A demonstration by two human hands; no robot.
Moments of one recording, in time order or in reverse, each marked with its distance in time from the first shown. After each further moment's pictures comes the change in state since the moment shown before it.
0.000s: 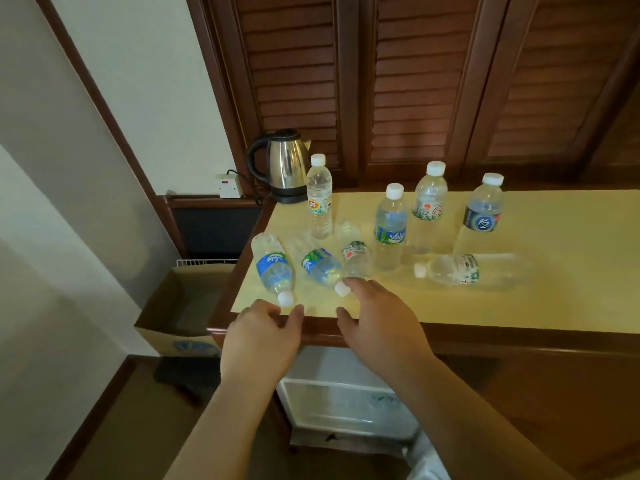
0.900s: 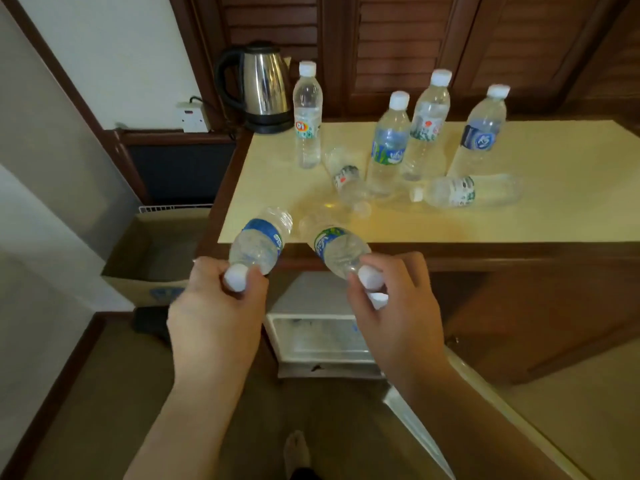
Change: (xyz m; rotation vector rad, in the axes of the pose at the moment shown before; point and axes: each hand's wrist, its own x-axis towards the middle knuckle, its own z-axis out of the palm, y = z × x) left_hand -0.057 -0.063 -0.023 -0.173 0.204 0.038; right_hand -0.094 -0.004 0.062 0.156 0.558 -0.062
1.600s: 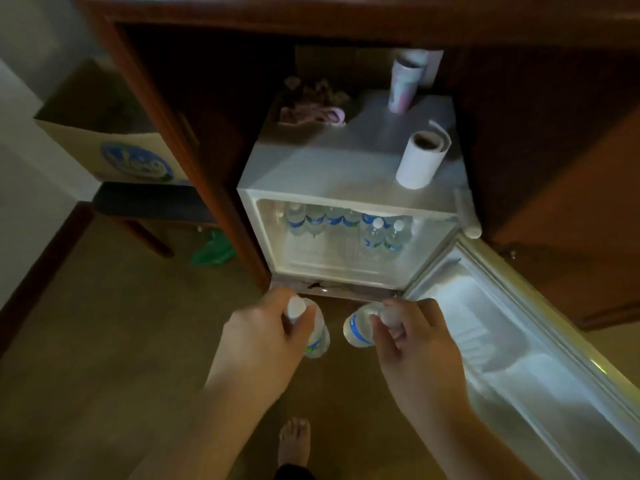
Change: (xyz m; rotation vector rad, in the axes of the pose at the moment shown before) left_hand -0.164 -0.204 0.224 0.138 -0.540 0.049; right_hand -0.263 0.211 0.081 -0.112 -0.453 0.292
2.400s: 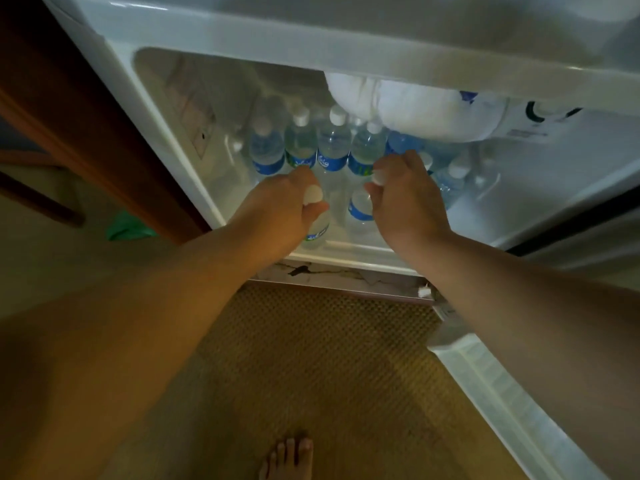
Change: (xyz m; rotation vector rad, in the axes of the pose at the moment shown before) left_hand 0.321 -0.133 0.219 0.047 -0.092 0.307; right_hand 0.255 0.171 0.266 -0.286 -0.024 -0.180
